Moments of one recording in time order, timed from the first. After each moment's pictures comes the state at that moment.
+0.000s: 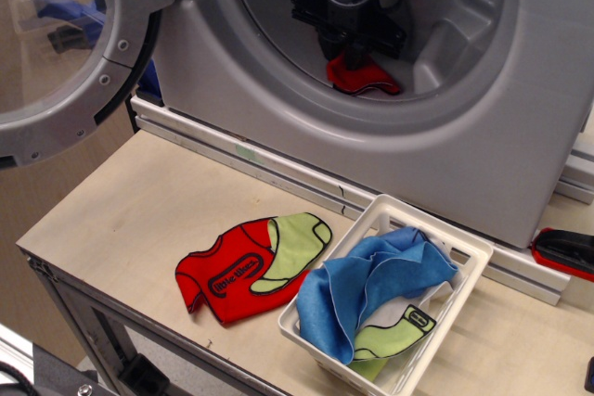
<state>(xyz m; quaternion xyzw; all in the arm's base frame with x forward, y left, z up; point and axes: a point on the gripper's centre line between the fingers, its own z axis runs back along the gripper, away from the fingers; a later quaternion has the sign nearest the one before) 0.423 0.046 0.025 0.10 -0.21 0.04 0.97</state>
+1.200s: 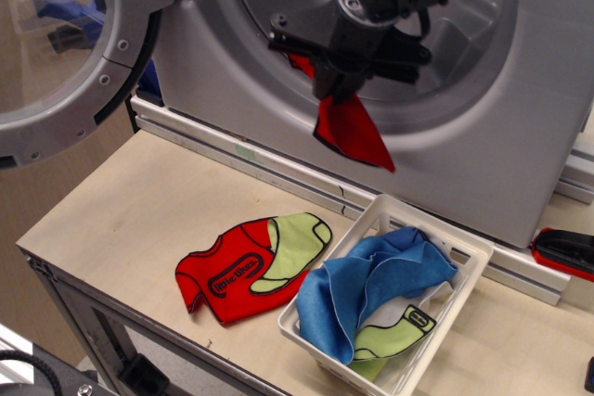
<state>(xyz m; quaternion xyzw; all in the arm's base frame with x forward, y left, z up) 0.315 -0.007 0.088 0.14 -0.19 0.20 0.95</state>
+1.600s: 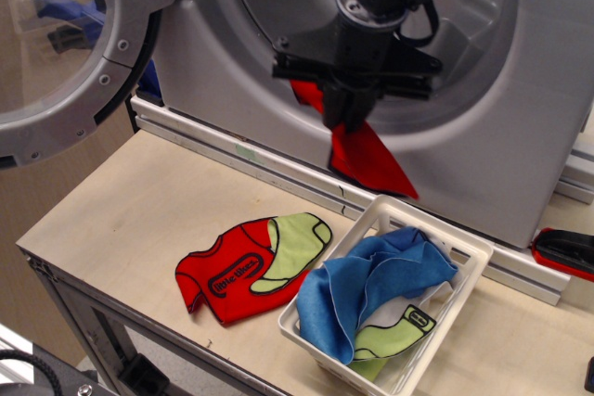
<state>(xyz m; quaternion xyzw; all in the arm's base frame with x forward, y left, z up) 0.294 -0.046 0.082 0.07 -0.12 0.20 0.97</state>
